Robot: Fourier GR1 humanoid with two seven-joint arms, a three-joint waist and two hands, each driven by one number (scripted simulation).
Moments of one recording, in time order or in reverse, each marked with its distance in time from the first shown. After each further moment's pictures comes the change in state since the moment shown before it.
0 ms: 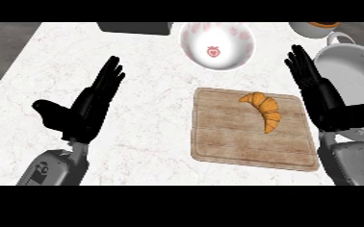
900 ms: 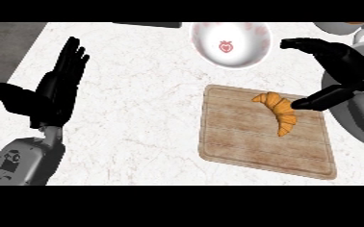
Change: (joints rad) left arm -0.051 0.072 0.140 0.028 -0.047 0.077 0.003; right arm -0.344 -0.212 0.032 0.443 0.097 0.566 -0.592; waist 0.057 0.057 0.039
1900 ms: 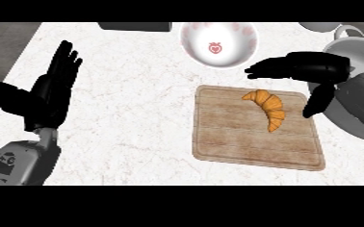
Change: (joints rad) left arm 0.025 0.002 0.033 0.007 -0.015 0.011 0.027; right arm -0.234 -0.170 0.524 0.022 0.520 -0.058 -0.105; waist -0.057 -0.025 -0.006
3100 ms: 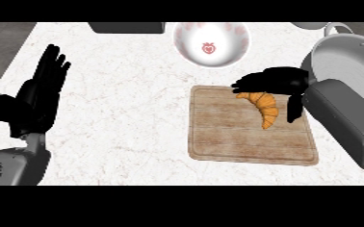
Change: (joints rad) left arm 0.051 -0.019 0.087 -0.034 -0.040 -0.054 0.023; right arm -0.020 0.206 0.073 0.296 0.257 -0.152 -0.084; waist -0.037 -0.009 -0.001
